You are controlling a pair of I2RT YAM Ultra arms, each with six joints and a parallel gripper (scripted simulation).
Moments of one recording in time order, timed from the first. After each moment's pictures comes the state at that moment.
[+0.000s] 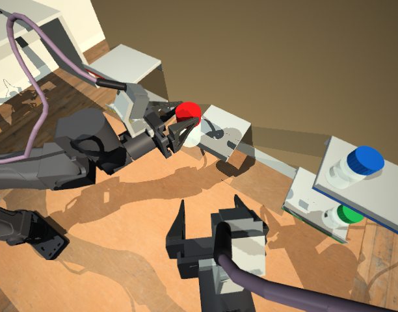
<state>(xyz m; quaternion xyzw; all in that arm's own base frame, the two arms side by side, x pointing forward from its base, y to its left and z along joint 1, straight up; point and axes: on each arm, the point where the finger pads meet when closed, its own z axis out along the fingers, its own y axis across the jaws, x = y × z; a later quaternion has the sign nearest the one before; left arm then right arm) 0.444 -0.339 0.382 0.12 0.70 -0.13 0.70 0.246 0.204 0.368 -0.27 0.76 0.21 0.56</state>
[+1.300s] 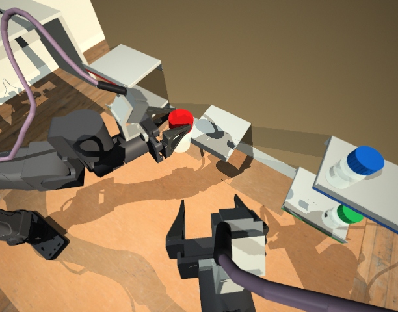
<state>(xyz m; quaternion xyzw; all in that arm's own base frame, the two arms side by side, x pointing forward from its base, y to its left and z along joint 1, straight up) 0.431 -0.328 0.366 0.15 0.73 -0.10 0.66 0.246 0.204 0.368 -0.27 0.76 0.21 0.56</state>
